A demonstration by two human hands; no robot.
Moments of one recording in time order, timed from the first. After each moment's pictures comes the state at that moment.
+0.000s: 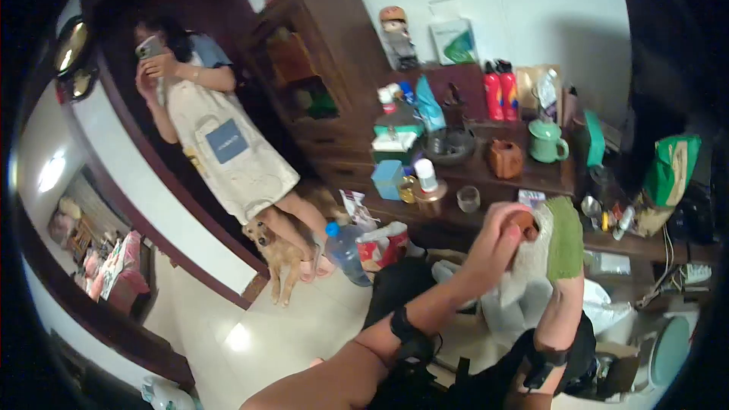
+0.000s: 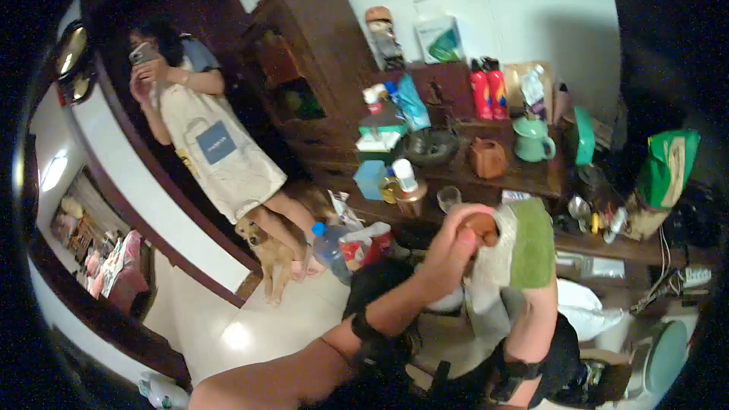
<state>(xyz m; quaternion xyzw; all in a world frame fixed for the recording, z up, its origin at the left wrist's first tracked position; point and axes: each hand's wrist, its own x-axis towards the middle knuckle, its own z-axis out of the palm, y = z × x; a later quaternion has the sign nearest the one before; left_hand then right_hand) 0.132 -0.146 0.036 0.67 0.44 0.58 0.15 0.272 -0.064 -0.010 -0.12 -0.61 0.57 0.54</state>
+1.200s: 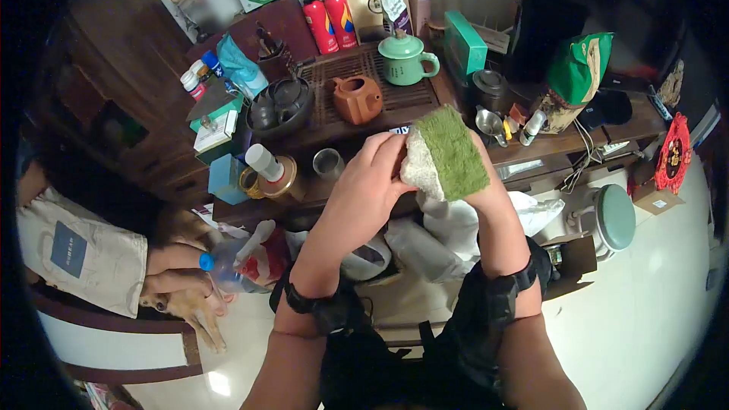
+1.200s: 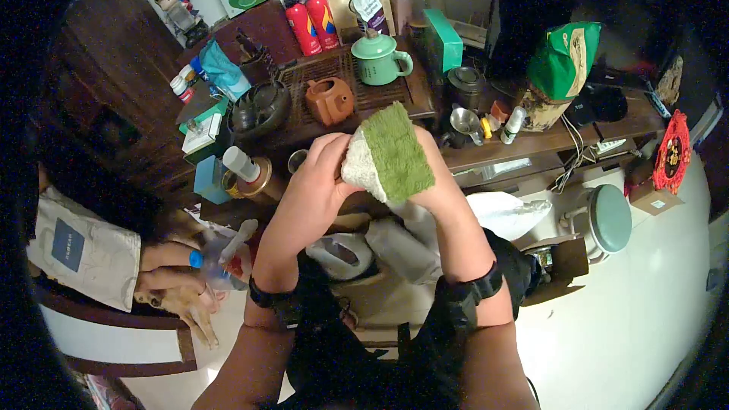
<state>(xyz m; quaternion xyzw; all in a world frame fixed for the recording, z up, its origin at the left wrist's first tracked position) 0.063 -0.056 0.035 0.81 0.47 0.35 0.09 0.234 0.008 0.000 -0.21 -0.72 0.43 0.51</state>
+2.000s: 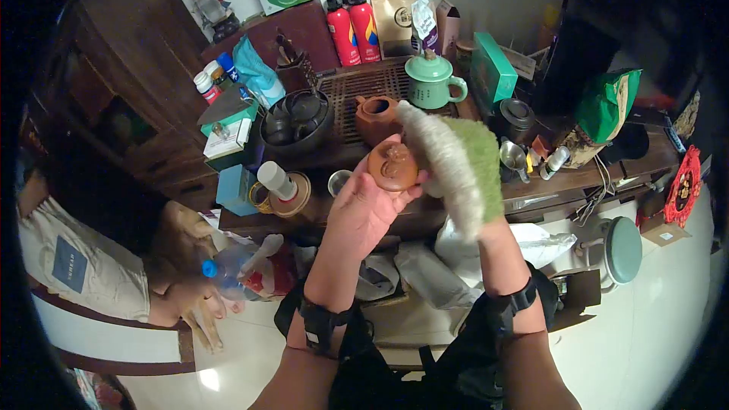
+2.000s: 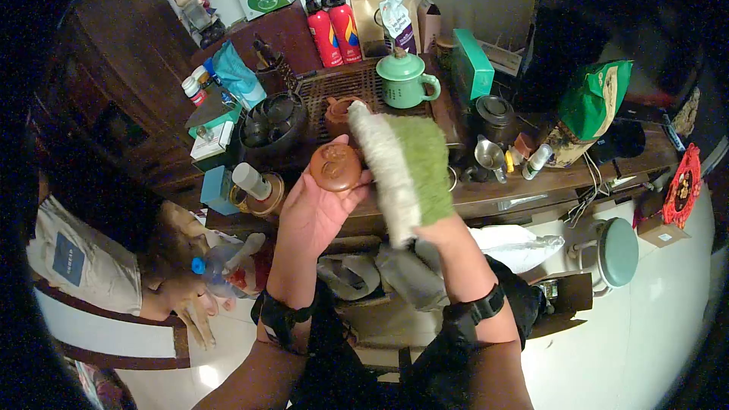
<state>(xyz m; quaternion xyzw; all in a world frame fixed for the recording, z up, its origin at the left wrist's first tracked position) 0.036 -0.020 0.002 0.40 0.15 0.62 0.66 0.204 0.033 -0.005 -0.23 -0.81 0.23 0.49</state>
